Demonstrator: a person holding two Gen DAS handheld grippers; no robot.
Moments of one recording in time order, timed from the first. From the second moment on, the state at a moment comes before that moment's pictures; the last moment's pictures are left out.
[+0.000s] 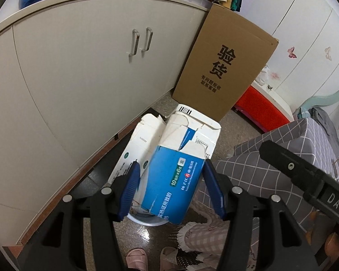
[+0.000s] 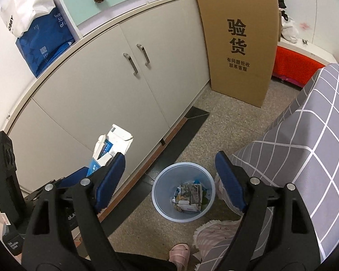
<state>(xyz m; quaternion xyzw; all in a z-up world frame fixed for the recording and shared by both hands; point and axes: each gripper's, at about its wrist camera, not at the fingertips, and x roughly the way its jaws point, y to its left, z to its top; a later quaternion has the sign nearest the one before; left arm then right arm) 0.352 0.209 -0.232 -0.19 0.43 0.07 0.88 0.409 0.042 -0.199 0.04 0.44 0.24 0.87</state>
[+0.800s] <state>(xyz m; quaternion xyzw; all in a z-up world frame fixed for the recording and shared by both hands) 0.377 0.195 -0.231 -0.19 0.43 0.07 0.88 0.405 0.032 -0.185 0.04 0.39 0.22 0.89</state>
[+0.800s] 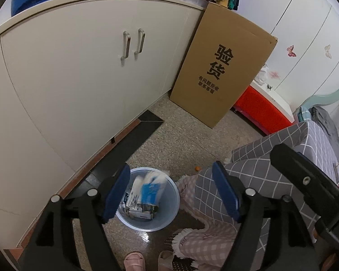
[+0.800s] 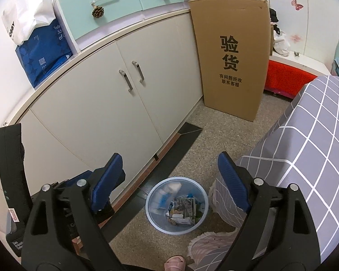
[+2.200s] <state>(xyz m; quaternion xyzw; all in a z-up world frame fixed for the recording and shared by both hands) 0.342 -0.101 -0.134 0.07 0.38 -0.17 0.91 0.300 -0.282 -0.131 0.18 0.34 -0.01 0.92</state>
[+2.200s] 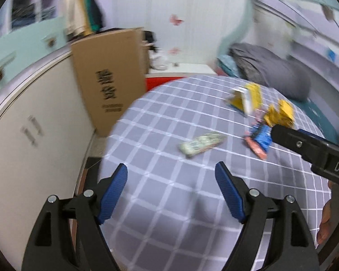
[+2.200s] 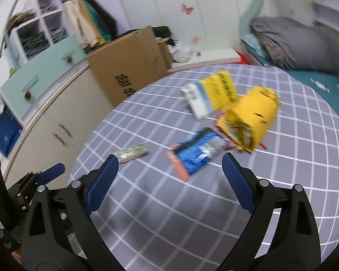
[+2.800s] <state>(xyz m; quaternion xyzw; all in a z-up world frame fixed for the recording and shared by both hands) 0.402 -0.166 -0.172 0.17 0.41 -0.21 0.87 0.335 -0.305 -0.162 0.22 0.39 -0.04 0.89</state>
